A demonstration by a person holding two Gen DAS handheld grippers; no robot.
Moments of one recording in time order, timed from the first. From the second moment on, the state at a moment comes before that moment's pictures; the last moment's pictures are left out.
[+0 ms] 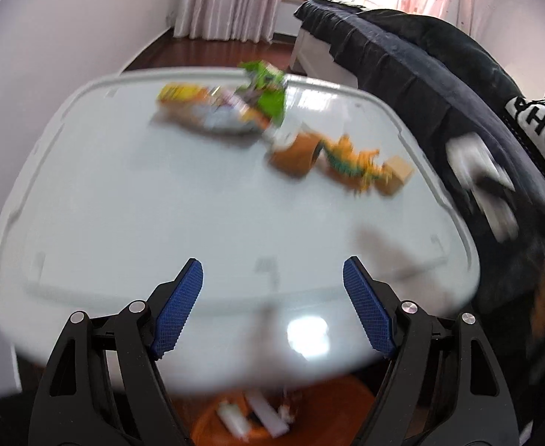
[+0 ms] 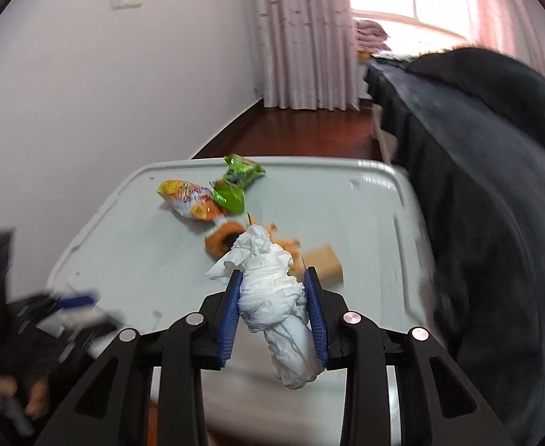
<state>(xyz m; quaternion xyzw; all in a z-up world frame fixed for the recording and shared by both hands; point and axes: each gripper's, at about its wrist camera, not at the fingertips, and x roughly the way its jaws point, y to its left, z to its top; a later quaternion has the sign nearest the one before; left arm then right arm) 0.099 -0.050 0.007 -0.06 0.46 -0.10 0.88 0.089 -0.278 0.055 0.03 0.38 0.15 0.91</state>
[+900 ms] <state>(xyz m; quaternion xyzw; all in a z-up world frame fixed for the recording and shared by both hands) 0.231 -0.104 -0.049 0.01 0.48 -0.10 0.87 0.080 -0.285 0.056 0.06 0.37 0.17 0.91</state>
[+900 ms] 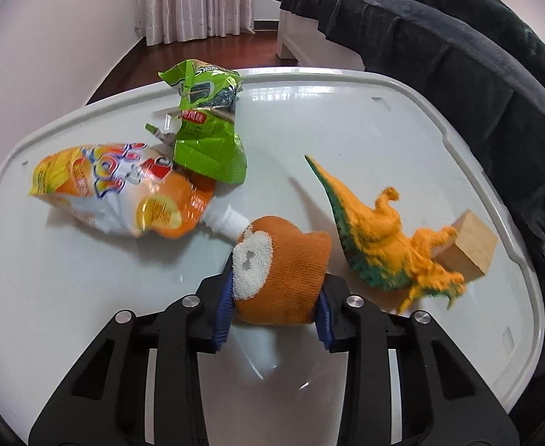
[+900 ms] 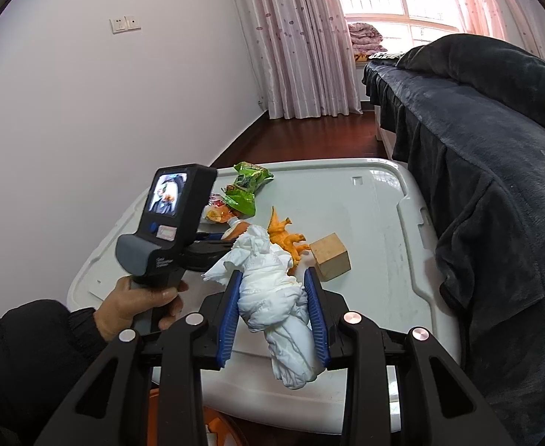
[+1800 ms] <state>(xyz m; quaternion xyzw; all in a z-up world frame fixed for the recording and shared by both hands) 0.065 -0.060 0.083 0.00 0.39 -0.10 0.92 0.076 -0.284 0.052 0.04 0.36 0.14 0.92</state>
